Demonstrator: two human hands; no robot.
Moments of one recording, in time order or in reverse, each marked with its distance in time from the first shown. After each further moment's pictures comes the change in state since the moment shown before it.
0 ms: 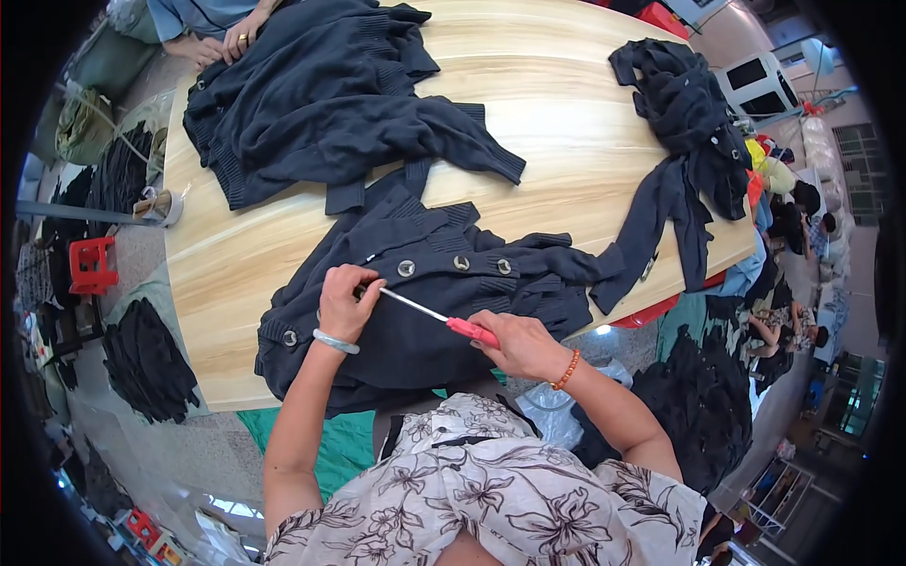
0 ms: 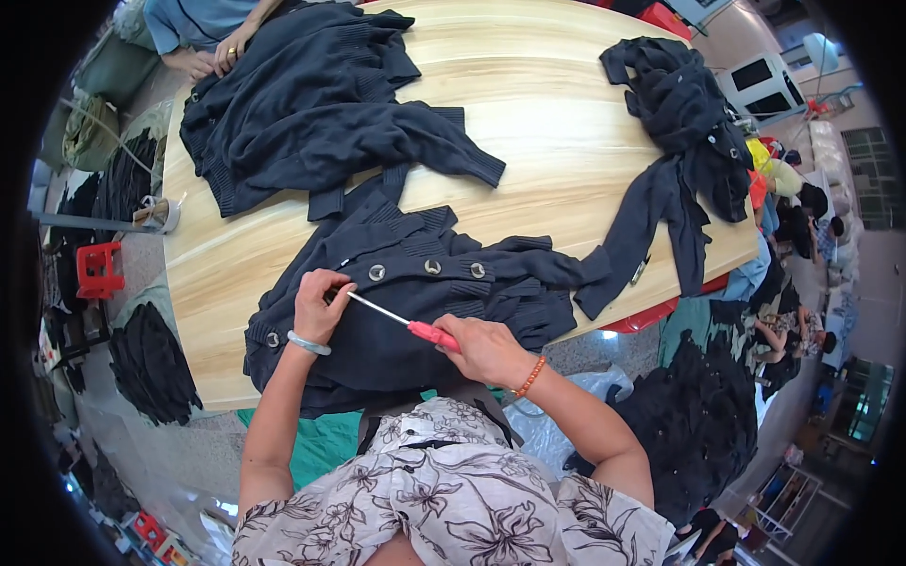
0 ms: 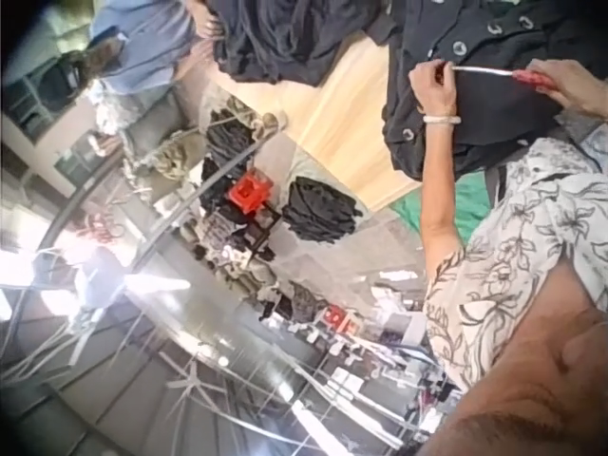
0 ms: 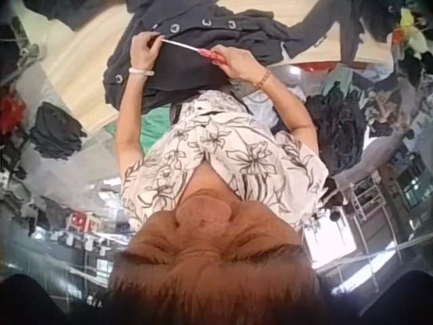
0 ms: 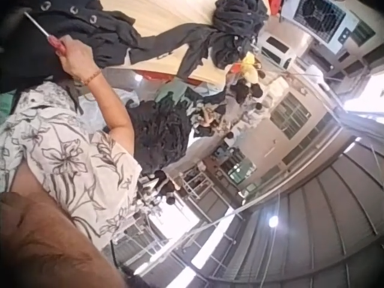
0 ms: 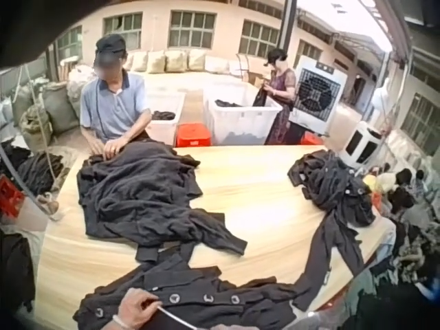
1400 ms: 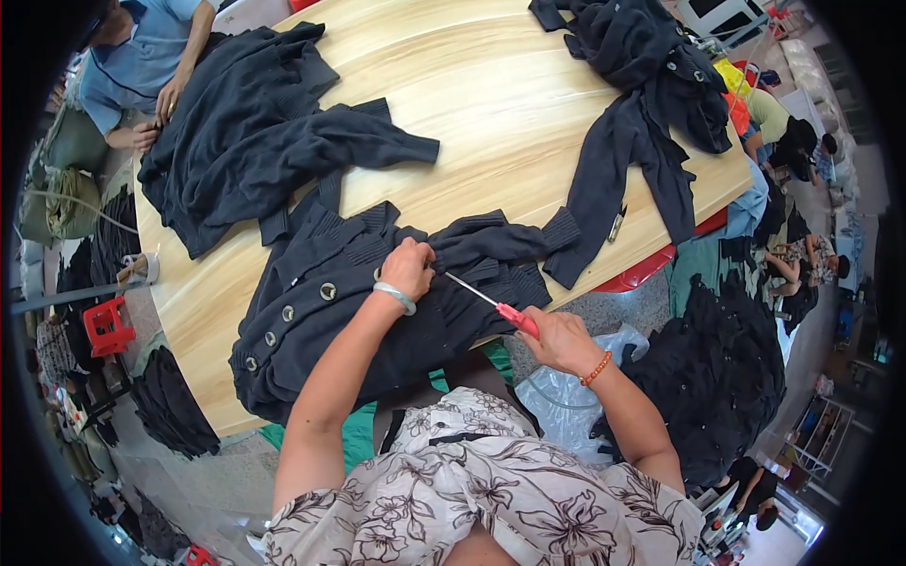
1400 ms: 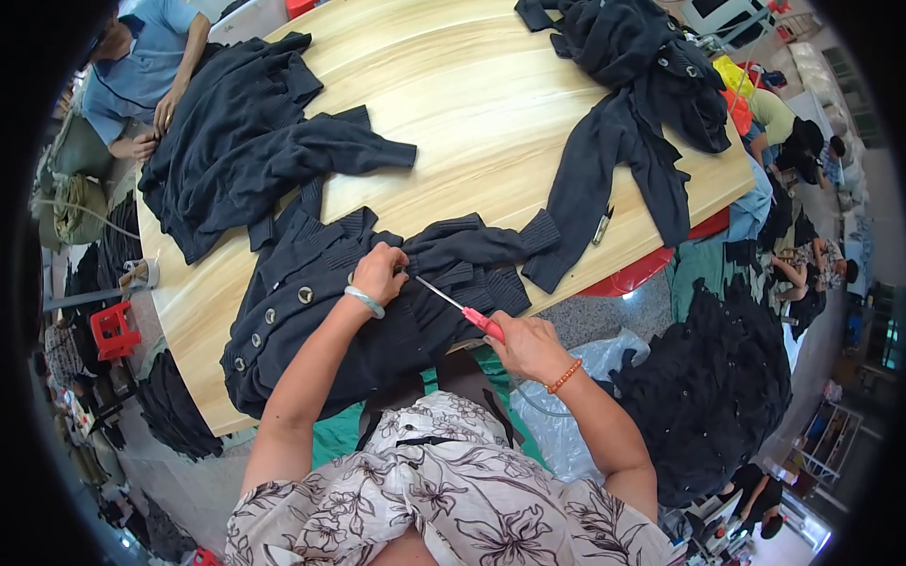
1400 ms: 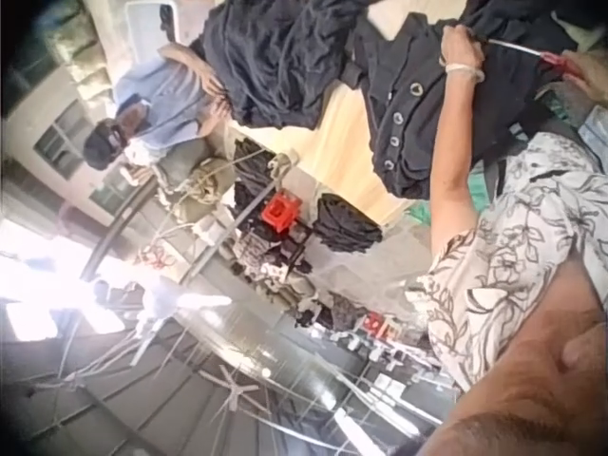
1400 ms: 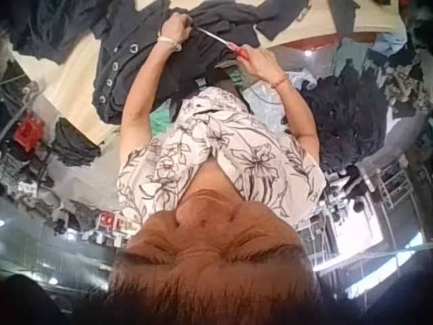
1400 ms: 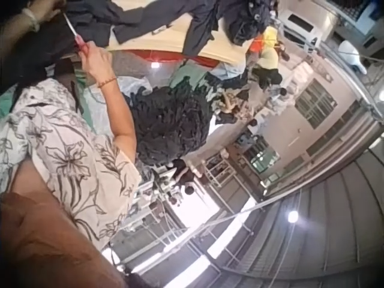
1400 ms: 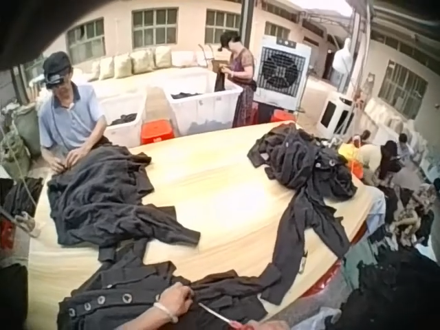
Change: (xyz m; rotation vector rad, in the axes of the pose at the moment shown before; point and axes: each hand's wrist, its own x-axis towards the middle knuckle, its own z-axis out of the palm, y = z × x) left_hand 0.049 0.085 0.191 0.219 -0.580 -0.017; right_hand -0.117 0.123 -0.033 -0.103 0.057 0.375
